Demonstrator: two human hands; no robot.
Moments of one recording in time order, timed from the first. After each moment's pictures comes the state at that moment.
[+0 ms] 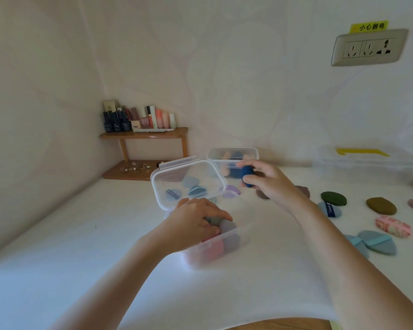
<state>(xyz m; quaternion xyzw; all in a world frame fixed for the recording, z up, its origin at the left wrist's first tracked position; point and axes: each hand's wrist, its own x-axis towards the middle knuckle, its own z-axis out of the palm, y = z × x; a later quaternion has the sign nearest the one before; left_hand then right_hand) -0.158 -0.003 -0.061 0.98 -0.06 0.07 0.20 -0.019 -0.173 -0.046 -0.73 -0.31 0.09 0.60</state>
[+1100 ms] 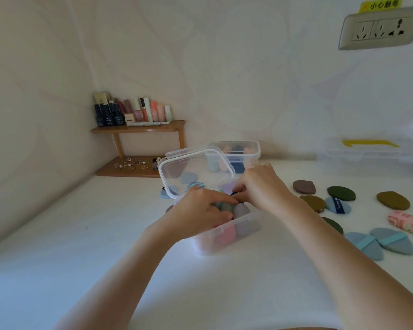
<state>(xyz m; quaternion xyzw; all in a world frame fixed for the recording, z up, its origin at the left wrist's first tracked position) -0.128 -0.009 -0.062 0.96 -0.01 0.07 0.28 -0.012 -0.145 -0.063 -0.90 -0.39 -0.15 0.10</state>
